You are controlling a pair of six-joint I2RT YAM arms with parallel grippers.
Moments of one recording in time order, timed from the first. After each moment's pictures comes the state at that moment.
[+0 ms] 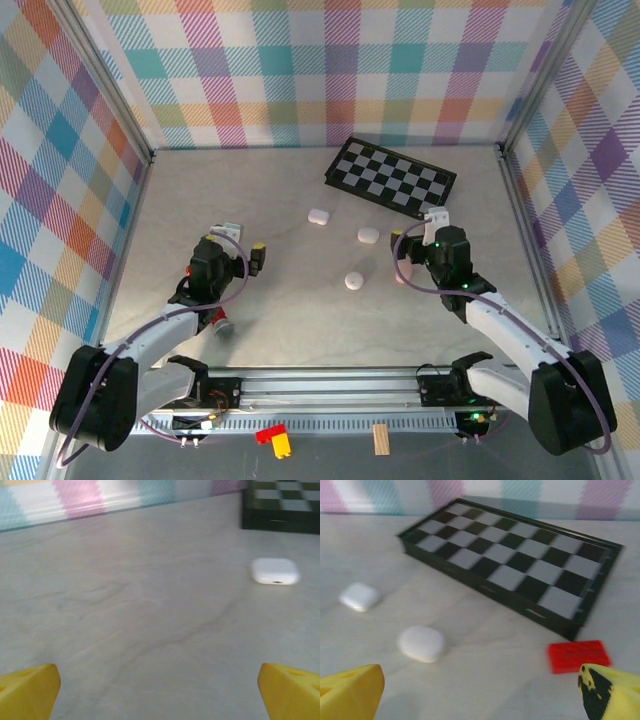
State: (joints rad) left arm -0.29 1.09 0.36 0.34 -0.17 0.02; right arm 0.31 1.06 0.47 0.17 0.13 0.09
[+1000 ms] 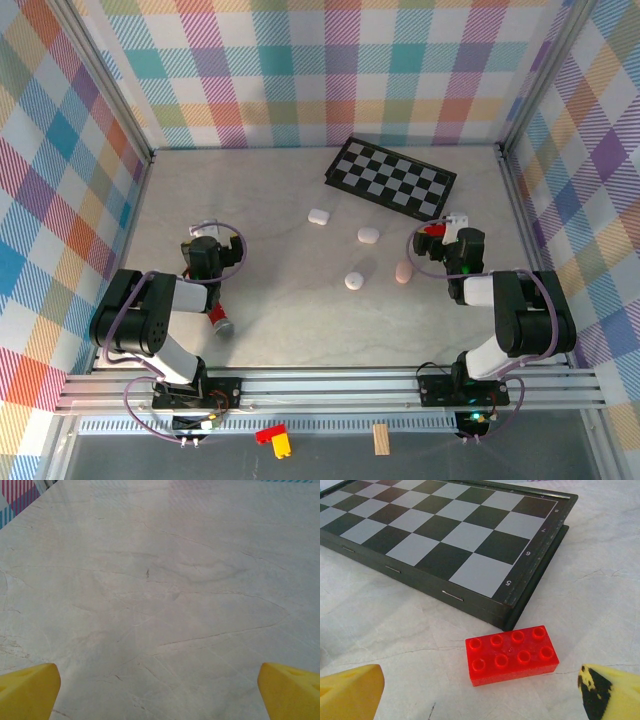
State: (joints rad) left arm -0.11 1.58 0.38 0.77 -0.28 -0.11; right arm 0.01 1.54 0.41 0.70 -0.10 0.03
